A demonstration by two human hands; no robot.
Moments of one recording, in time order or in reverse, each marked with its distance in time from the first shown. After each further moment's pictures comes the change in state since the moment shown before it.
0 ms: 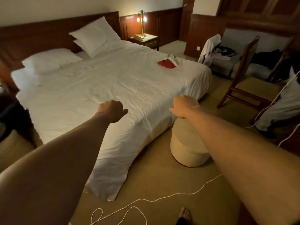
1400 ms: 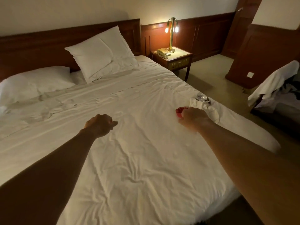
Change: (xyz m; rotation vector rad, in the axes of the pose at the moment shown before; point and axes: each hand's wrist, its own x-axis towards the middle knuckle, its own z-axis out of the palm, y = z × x) left_hand 0.926 -0.012 -0.028 -0.385 -0.095 -0.431; right_hand 1.038 0.203 0.008 -0.044 -0.014 -0.260
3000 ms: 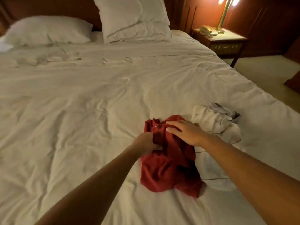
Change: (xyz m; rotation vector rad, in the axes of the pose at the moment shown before) left_hand 0.155 0.069 0.388 -0.465 -0.163 0.046; right_hand 0.181 0.000 0.334 0.356 -0.272 -0.444
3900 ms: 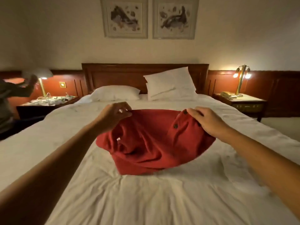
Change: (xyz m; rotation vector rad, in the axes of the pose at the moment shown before) left_hand -0.311 -0.059 -0.220 0.259 0.863 0.345; right_hand -0.171 -0.218 -0.063 0.371 0.612 -0.442
